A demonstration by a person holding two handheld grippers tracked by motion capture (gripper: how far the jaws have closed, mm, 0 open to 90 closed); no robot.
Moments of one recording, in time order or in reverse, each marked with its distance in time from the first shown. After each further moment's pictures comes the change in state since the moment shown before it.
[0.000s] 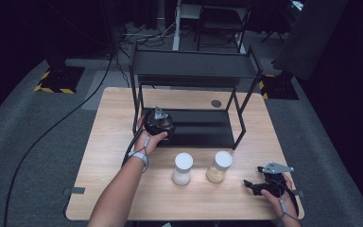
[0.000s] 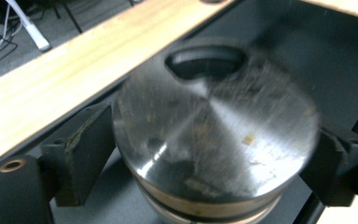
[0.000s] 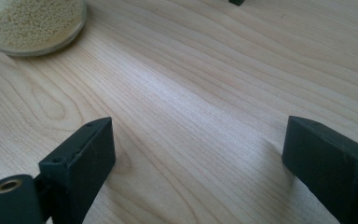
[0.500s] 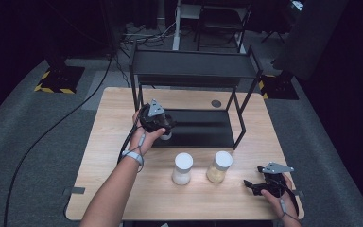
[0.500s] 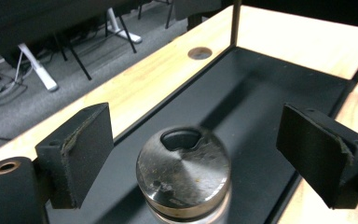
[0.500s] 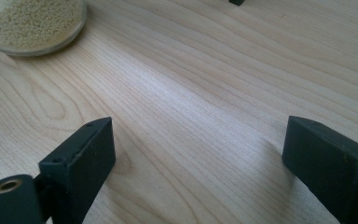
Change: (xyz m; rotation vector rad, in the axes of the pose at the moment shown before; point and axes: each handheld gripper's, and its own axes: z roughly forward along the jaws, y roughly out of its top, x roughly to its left) left arm -0.009 0.013 -0.051 -0.126 -0.003 0.060; right arm 0.000 0.000 0.000 0.000 0.001 0.000
